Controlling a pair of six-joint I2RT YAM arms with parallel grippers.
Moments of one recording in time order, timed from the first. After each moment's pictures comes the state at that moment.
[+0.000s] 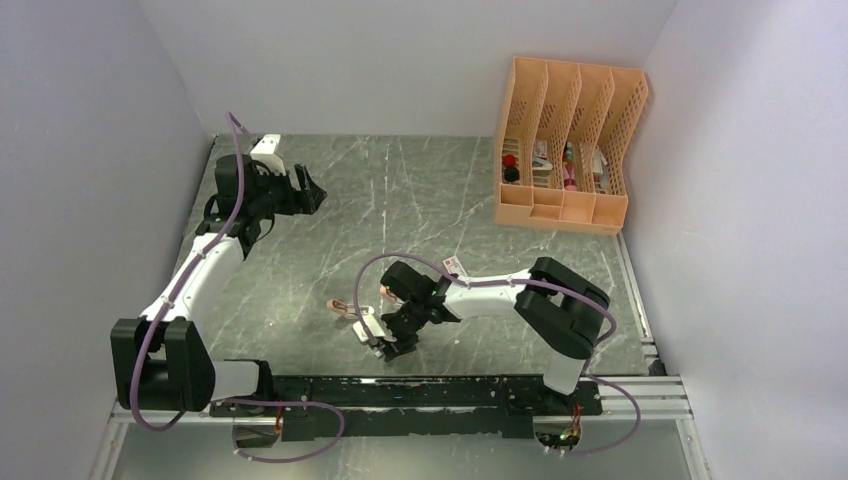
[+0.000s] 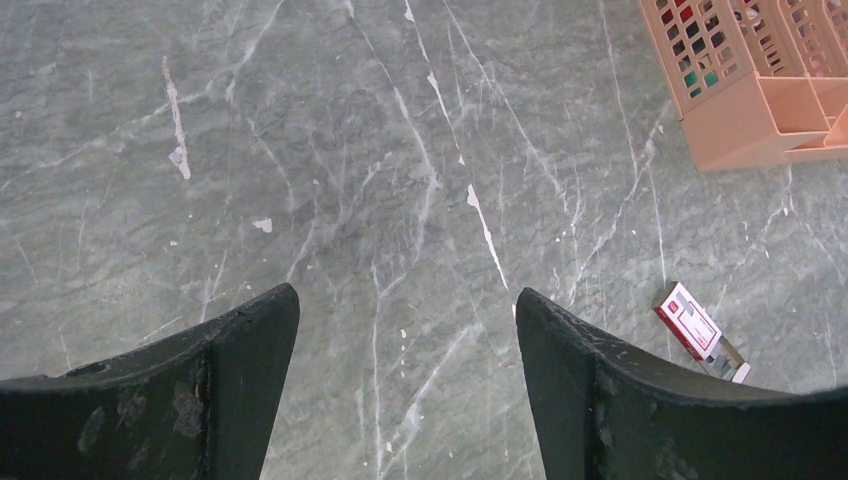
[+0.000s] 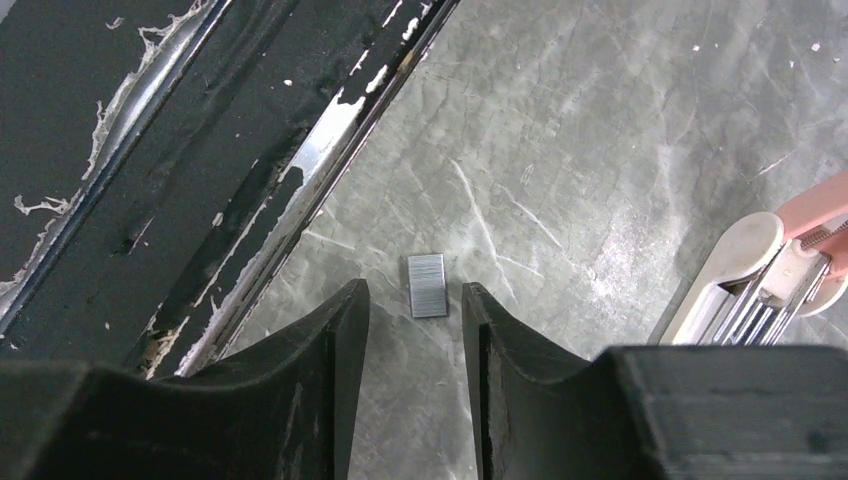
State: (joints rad) left arm -0.05 1.29 0.93 -0.06 0.38 -0.17; right arm 1.06 1.77 0.89 -0.16 -0.75 -0.93
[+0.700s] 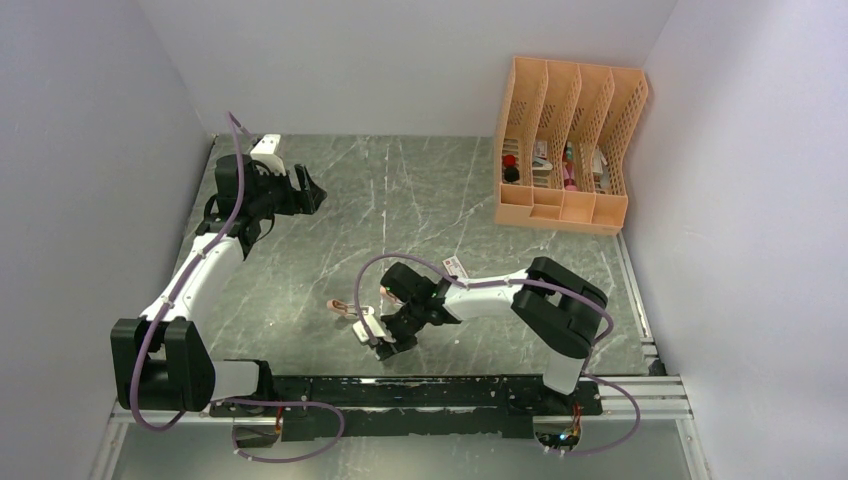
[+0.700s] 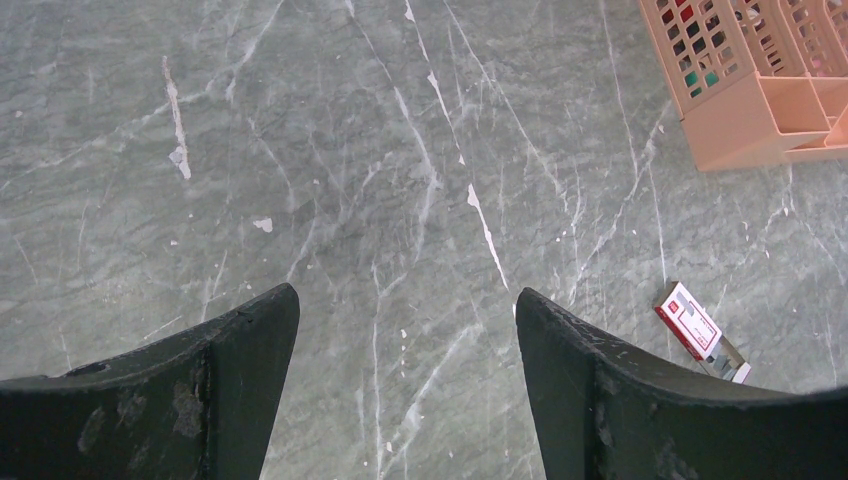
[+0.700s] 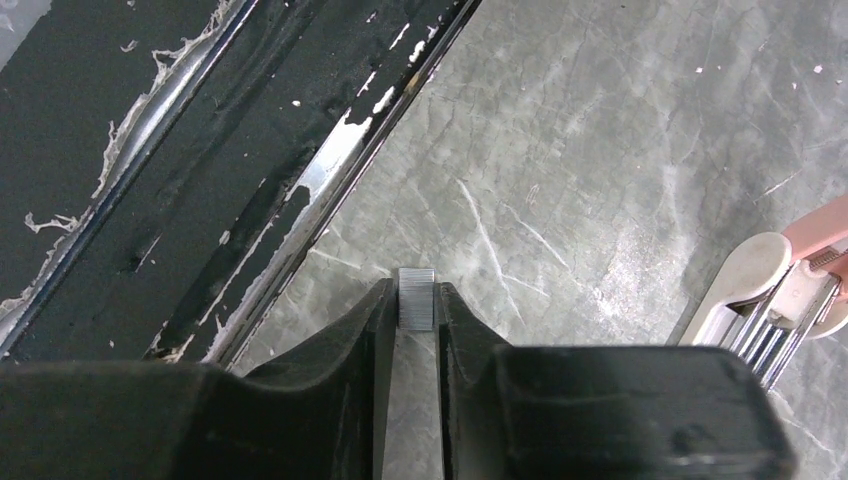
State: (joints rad) left arm -0.05 1.29 0.93 -0.07 0.38 -0.17; right arm 1.06 1.79 0.88 -0.11 -0.78 -0.91
